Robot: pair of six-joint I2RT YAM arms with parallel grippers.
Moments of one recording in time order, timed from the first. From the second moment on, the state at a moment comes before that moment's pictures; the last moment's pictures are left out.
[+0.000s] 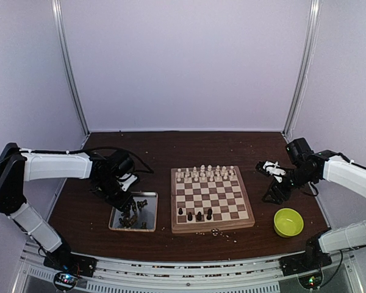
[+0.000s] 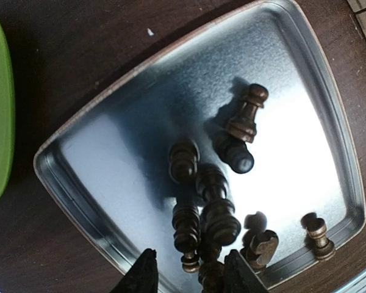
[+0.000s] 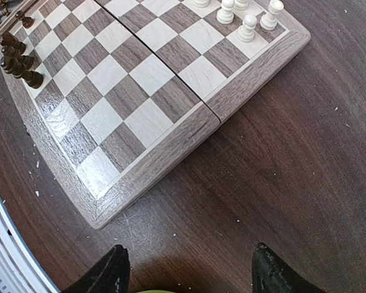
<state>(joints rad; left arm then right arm) -0.66 1.56 0.94 -0.77 -0.01 -0.13 0.27 1.18 0.79 -0.74 -0.32 -0.55</state>
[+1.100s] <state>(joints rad) -0.66 1.63 0.98 -0.76 -0.05 -0.13 0.28 1.20 0.79 -0.74 -0.32 -0.55</state>
